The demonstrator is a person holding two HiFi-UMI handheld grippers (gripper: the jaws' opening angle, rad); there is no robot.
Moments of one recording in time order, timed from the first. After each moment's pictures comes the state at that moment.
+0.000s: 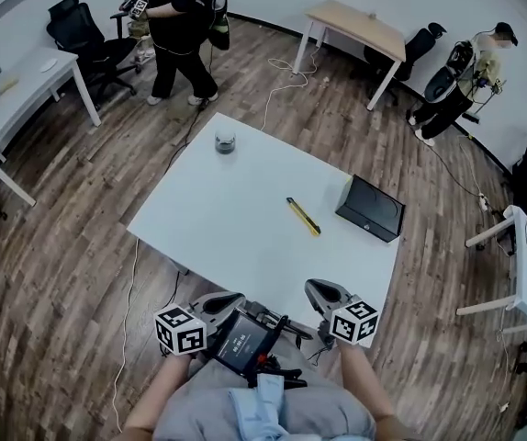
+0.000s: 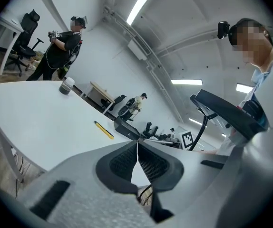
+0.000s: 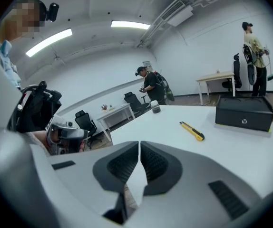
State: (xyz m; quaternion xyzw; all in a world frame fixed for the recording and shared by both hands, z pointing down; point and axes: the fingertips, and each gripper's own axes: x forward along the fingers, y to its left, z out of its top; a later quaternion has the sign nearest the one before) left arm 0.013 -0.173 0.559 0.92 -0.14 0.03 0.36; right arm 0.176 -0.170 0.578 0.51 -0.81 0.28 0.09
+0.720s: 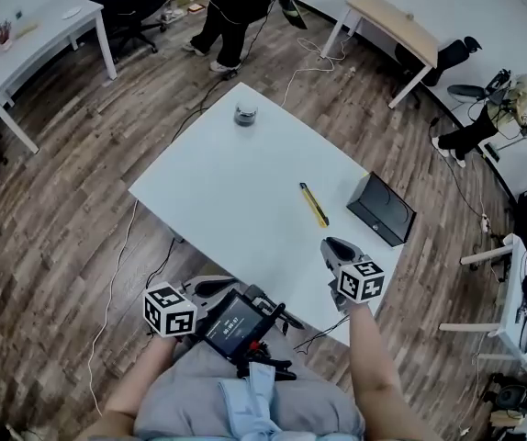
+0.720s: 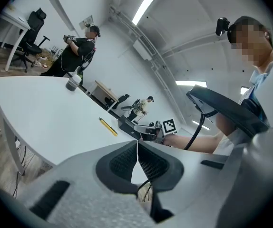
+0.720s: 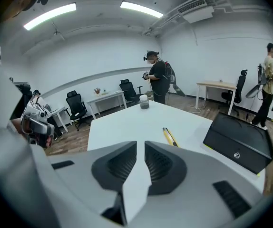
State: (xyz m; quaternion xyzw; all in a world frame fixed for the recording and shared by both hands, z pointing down) left arm 0.001 -0.176 0.568 0.91 -0.15 0.03 0.38; right arm 0.232 -0.259 0.593 0.53 -0.79 0.24 0.21
